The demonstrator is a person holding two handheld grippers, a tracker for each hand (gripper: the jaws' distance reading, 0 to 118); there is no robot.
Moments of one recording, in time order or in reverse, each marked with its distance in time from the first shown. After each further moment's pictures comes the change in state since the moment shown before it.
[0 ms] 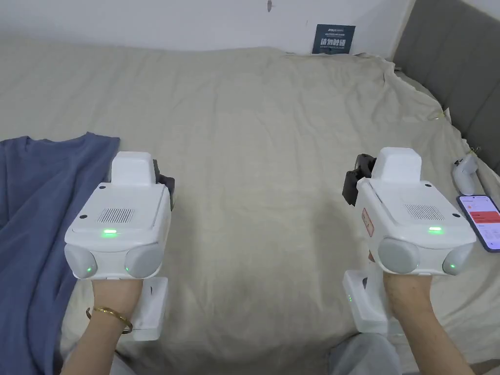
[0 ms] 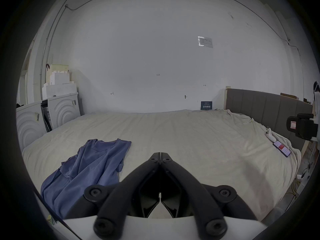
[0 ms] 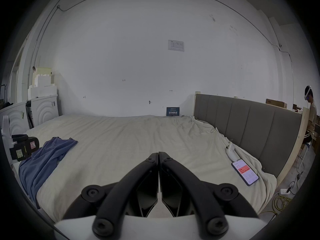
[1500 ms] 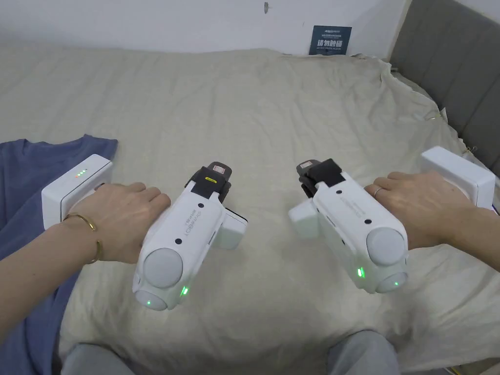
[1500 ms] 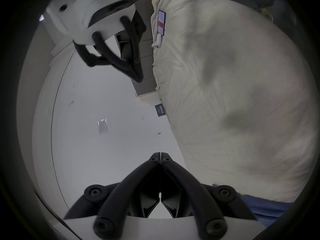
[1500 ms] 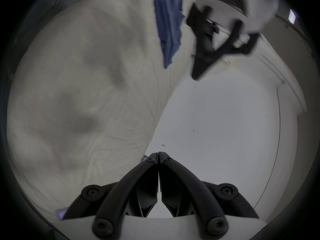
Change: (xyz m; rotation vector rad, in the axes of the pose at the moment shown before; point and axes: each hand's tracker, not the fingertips) left arm 0.055 -0.036 0.006 0.424 -0.143 -1.847; right arm -0.053 -0.017 -0.004 0.273 0.181 1.843
